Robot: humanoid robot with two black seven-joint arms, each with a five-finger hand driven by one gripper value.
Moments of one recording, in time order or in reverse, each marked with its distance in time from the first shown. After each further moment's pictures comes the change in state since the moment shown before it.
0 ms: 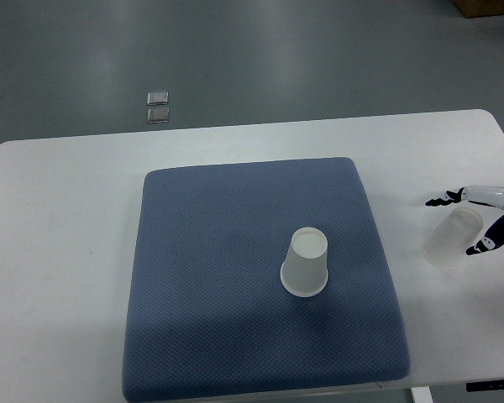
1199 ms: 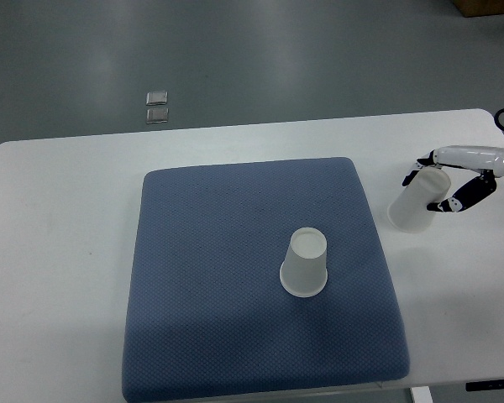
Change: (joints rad) left arm 0.000 0.000 0.000 0.000 0.000 0.000 0.000; right arm 0.177 0.006 0.016 0.141 -0.010 0.029 0.000
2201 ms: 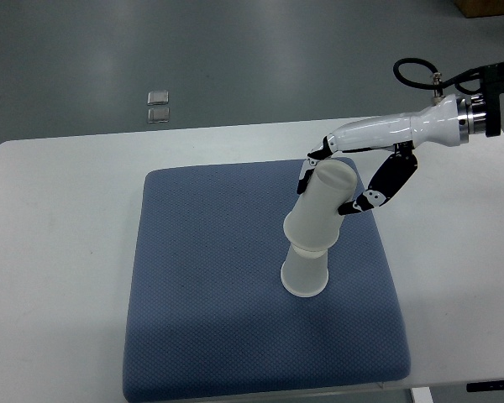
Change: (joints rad) left arm 0.000 0.000 0.000 0.000 0.000 0.000 0.000; right arm 0.177 0.046 0.232 0.369 -0.058 0.317 -0.034
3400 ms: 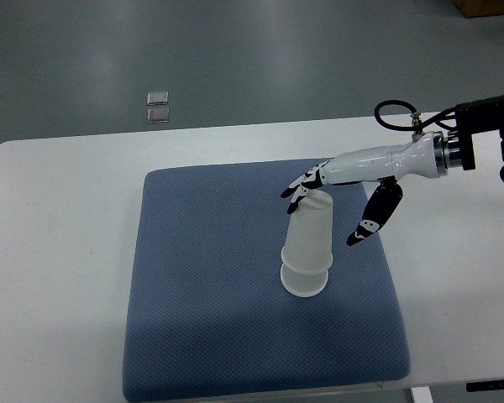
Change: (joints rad) left arm 0.000 0.000 0.000 0.000 0.000 0.000 0.000; right arm -0.106 0.056 0.004 -0.021 -0.093 -0.076 -0.063
